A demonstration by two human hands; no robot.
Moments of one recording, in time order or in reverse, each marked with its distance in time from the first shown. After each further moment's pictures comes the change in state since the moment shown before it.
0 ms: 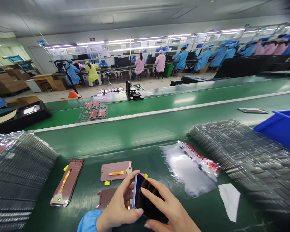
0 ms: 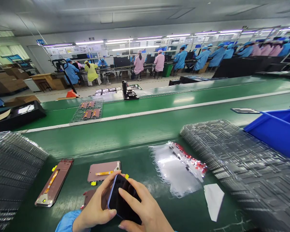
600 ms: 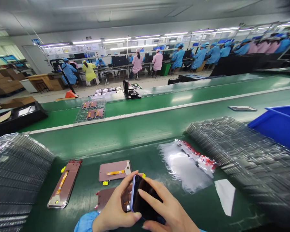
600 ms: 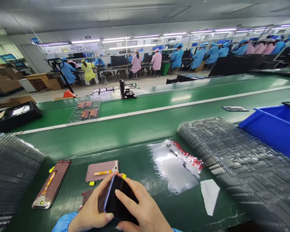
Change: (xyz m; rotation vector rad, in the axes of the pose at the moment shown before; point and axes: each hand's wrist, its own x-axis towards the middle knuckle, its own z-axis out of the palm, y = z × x) left_hand -0.002 0.008 0.002 -0.025 -0.049 0.020; right_hand 0.003 -0.002 -0.001 -0.017 0.041 -0.085
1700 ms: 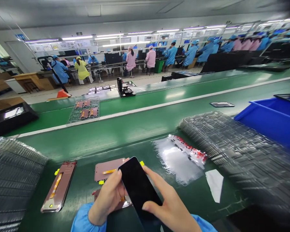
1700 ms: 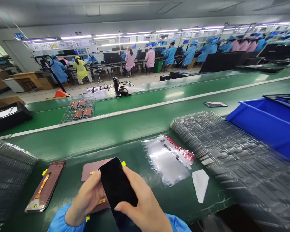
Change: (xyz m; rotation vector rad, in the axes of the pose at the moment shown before) left_hand 0.023 0.013 -0.007 -0.450 0.240 -0.245; right_hand 0.000 0.002 0.000 0.330 0.075 0.393
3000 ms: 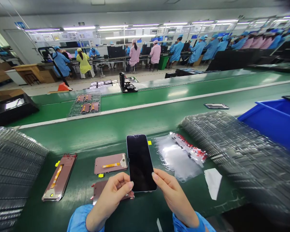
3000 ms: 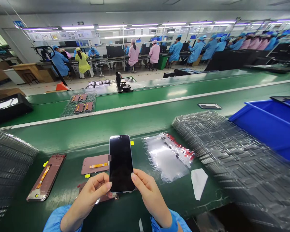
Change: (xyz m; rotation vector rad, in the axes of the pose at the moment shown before) left_hand -0.016 -0.010 0.014 0.368 0.162 -0.129; right_hand 0.002 0.015 -0.001 0.616 0.024 0.409
